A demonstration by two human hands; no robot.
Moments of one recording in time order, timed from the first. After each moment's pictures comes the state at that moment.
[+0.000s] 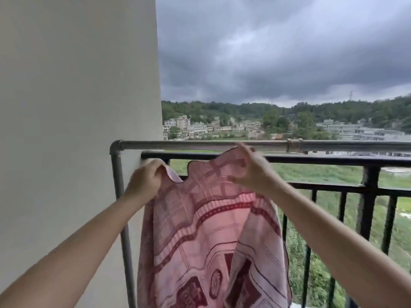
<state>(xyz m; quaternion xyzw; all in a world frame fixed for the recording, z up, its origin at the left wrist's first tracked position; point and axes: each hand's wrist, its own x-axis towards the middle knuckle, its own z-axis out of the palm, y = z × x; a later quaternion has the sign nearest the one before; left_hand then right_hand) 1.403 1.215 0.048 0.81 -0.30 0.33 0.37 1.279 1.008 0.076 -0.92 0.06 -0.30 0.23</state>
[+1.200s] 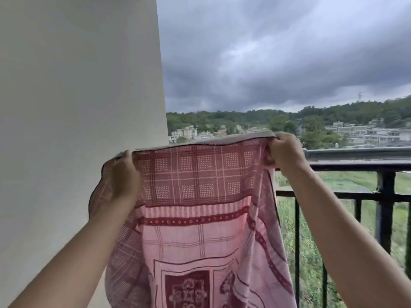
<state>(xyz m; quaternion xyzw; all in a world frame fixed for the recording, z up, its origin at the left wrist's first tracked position) 1.425 1.230 0.087 0.79 -0.14 0.47 0.37 1.287 0.970 0.125 -0.75 0.14 -0.47 0.44</state>
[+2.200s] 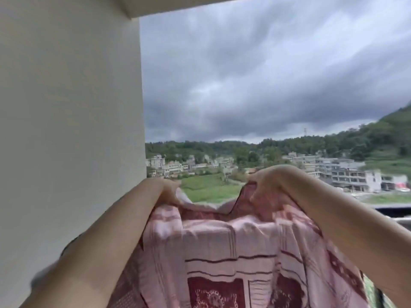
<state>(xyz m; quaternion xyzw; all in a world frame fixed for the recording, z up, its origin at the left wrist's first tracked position) 1.671 1.119 0.213 0.92 -0.38 0.06 -0.09 1.483 0.932 0.222 -0.96 0.26 0.03 -0.01</state>
